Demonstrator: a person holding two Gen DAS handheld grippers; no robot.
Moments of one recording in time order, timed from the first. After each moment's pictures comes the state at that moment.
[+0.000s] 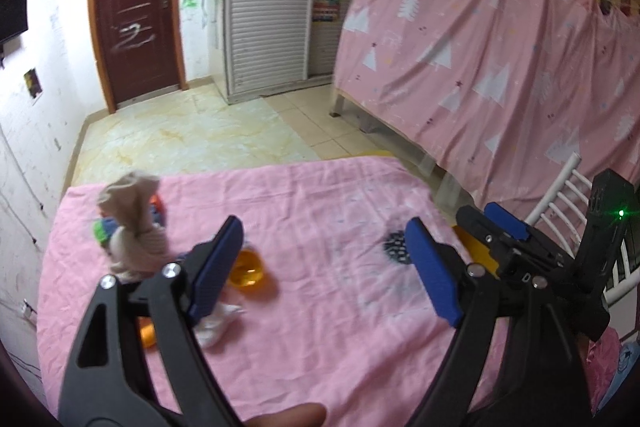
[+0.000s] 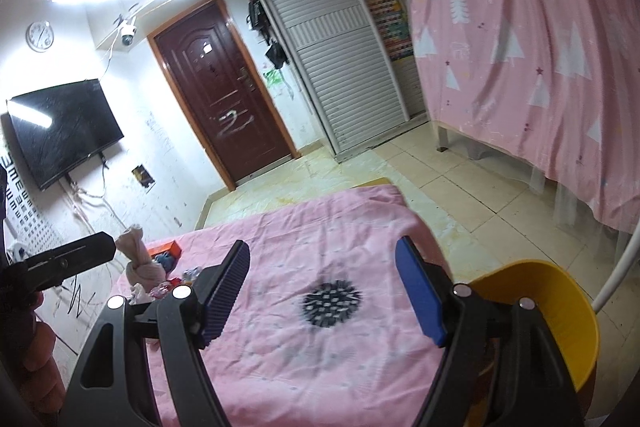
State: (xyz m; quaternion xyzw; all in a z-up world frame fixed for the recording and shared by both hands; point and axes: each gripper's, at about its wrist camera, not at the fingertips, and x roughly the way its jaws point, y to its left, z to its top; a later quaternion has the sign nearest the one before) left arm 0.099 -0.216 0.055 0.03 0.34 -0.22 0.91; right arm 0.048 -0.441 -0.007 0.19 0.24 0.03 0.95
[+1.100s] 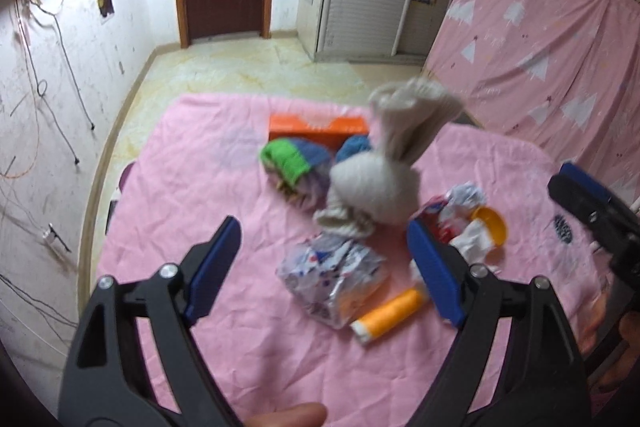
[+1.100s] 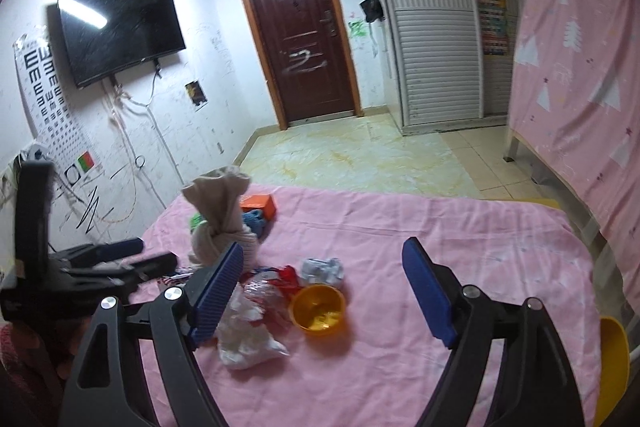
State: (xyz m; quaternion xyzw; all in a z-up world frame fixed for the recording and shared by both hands) left arm 0.157 -0.037 -0.015 -0.03 0.41 -0.09 0.91; right arm 0.129 -0.263 0.005 0.06 0.30 0.15 0.94
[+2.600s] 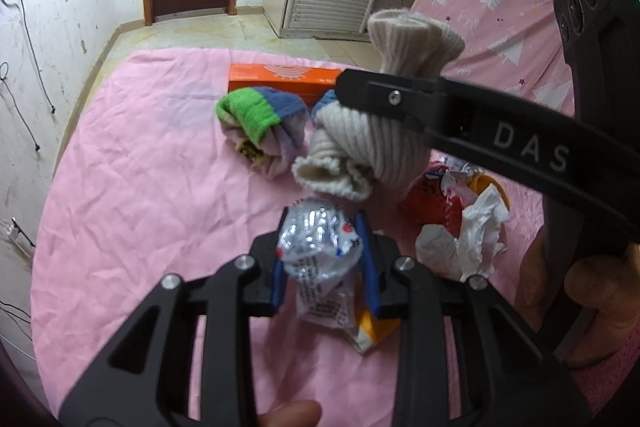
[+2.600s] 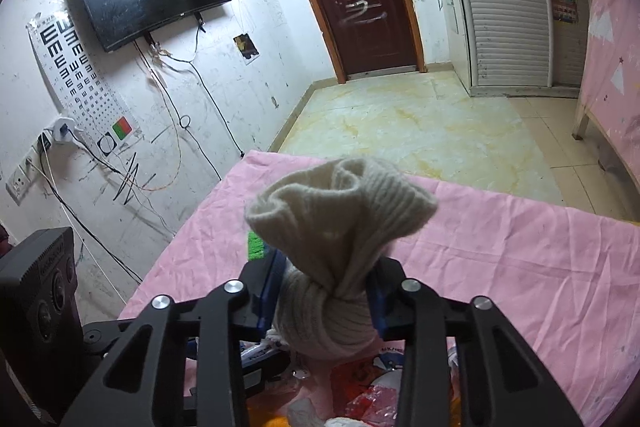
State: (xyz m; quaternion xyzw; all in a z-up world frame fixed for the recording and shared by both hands) left arm 0.171 -0.033 -0.055 -0.05 0.44 -0.16 0.88; right arm 0.216 -0.150 -0.018 0.06 0.37 0.25 0.89
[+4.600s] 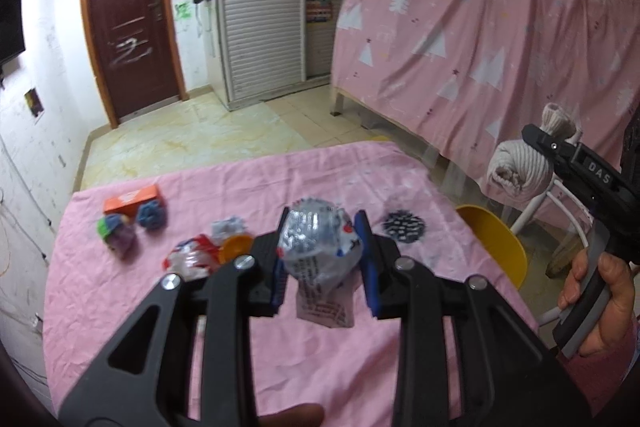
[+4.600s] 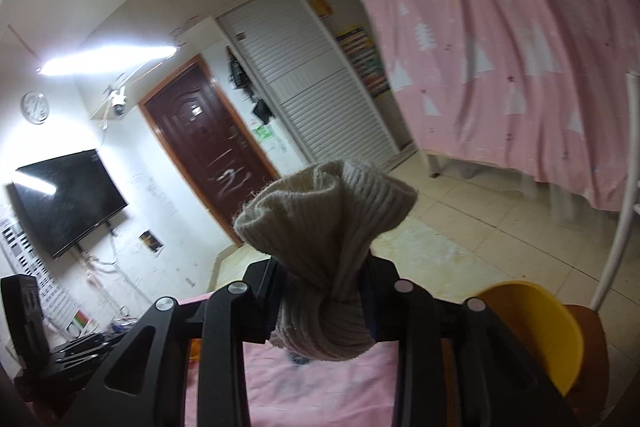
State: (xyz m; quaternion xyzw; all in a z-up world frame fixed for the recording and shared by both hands) left arm 0.073 -0.237 0.039 0.07 0.33 -0.23 0.91; right arm 0.001 -0.524 0.016 0.27 0.16 0.00 0.95
